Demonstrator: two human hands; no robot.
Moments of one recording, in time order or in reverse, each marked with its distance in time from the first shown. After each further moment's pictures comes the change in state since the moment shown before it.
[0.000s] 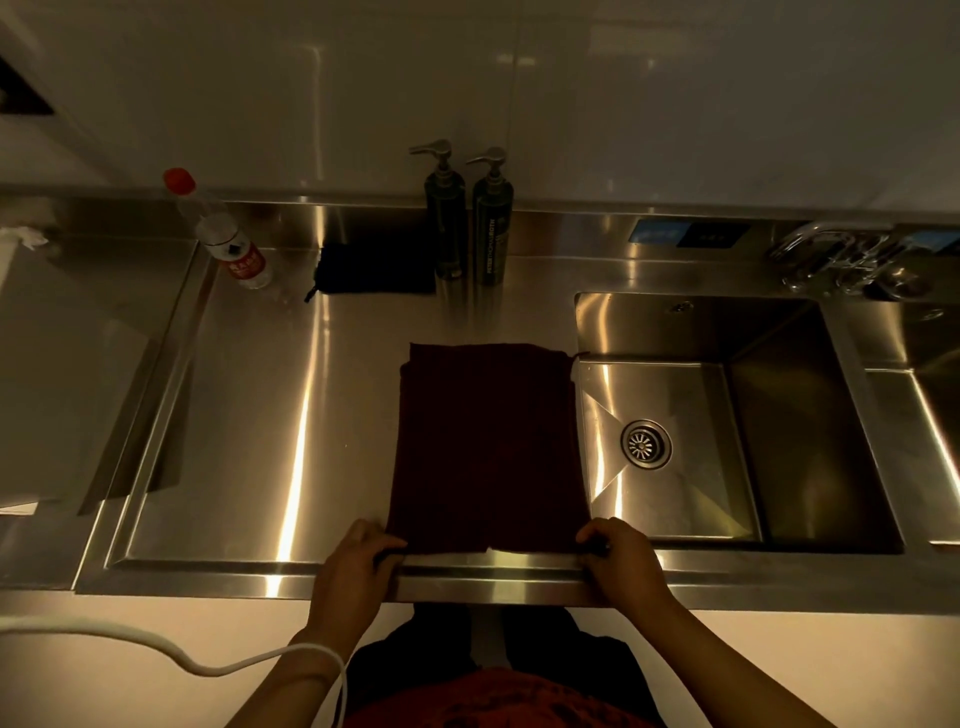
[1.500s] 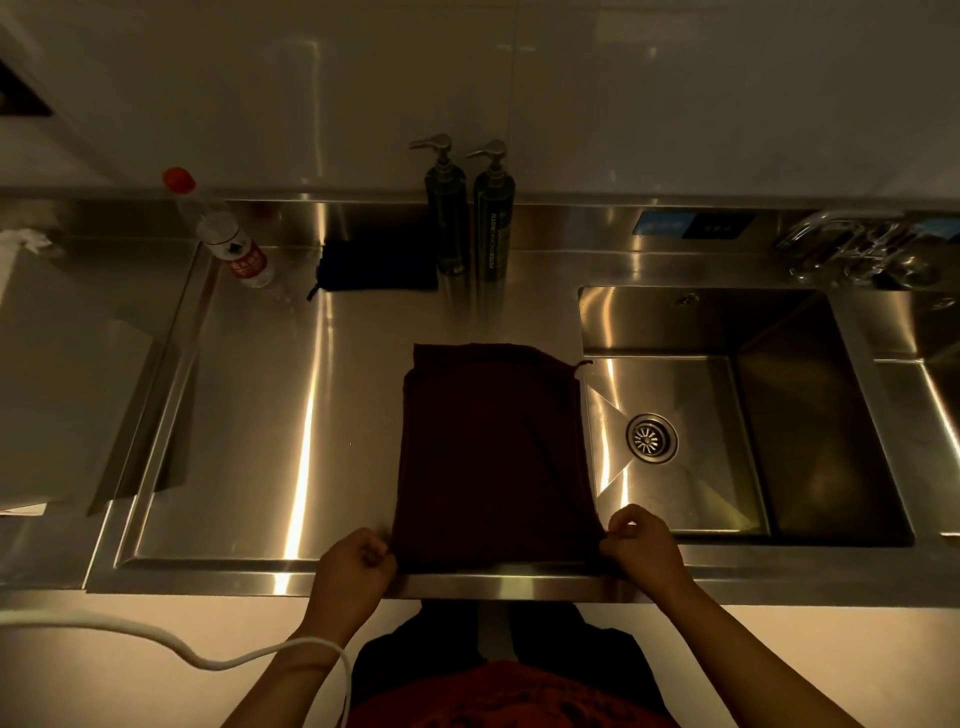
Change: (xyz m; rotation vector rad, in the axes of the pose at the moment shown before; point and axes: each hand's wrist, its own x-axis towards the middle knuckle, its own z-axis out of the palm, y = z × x) left_hand -0.002 0.019 -0.022 -0.258 -0.006 -0.359; right_hand 0.006 0.001 -0.020 0.271 0.001 0.186
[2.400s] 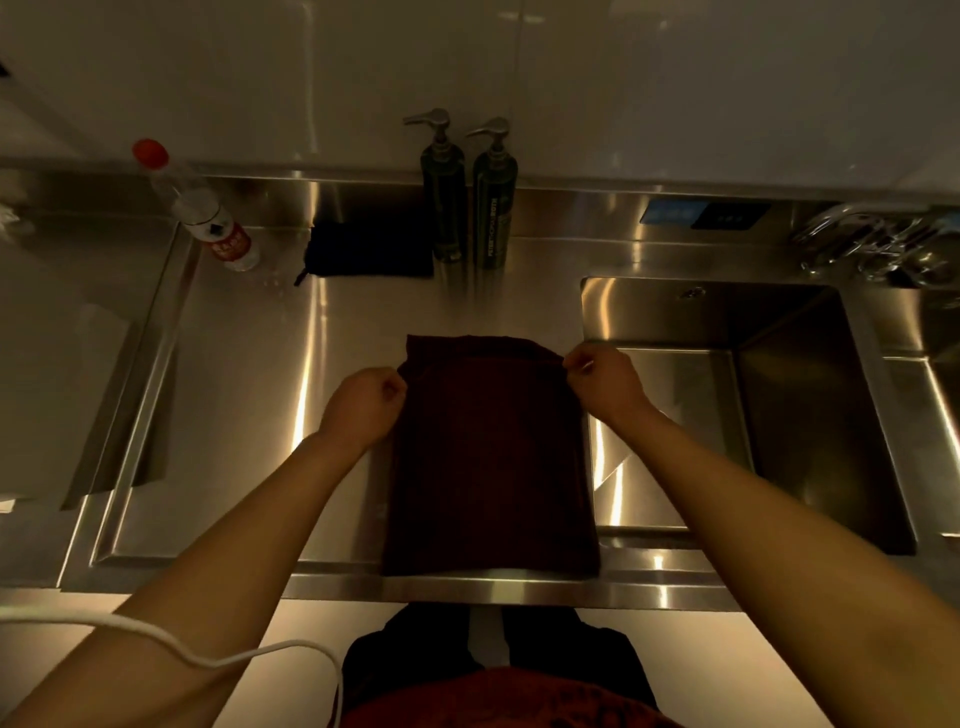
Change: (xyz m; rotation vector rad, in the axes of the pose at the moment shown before) left_hand 0.158 0.119 -0.026 0.297 0.036 0.364; right_hand 0.121 -0.167 -0.021 -0.265 0.150 -0.401
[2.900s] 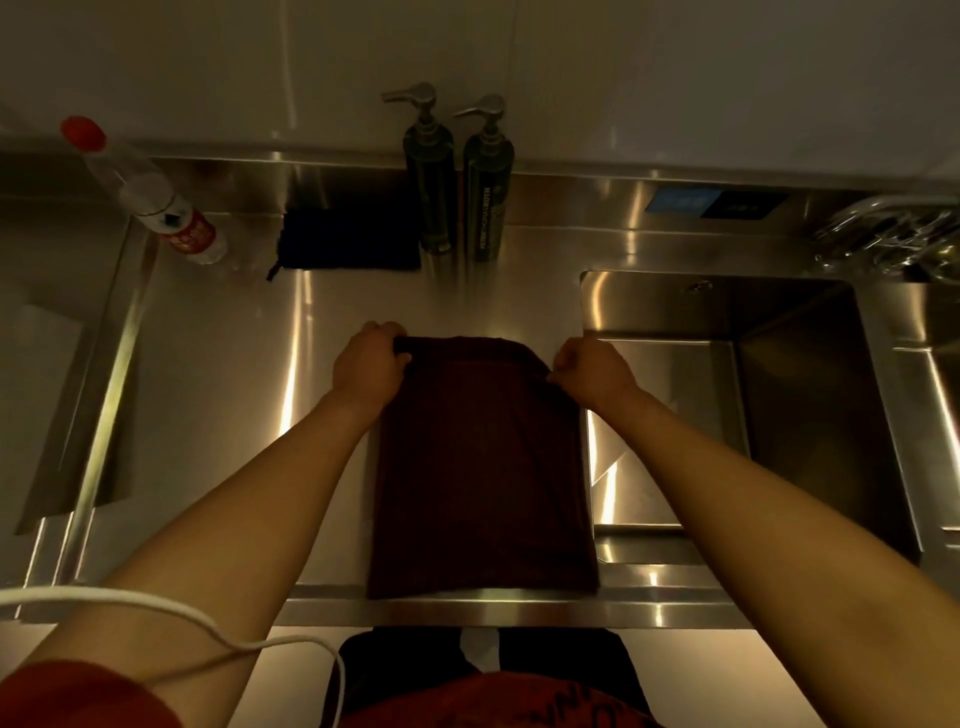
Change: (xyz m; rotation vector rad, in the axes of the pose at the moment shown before) left_hand 0.089 0.007 0.026 0.125 0.010 0.021; right_hand 0.054 0.007 0.014 -0.271 -0.154 0.040
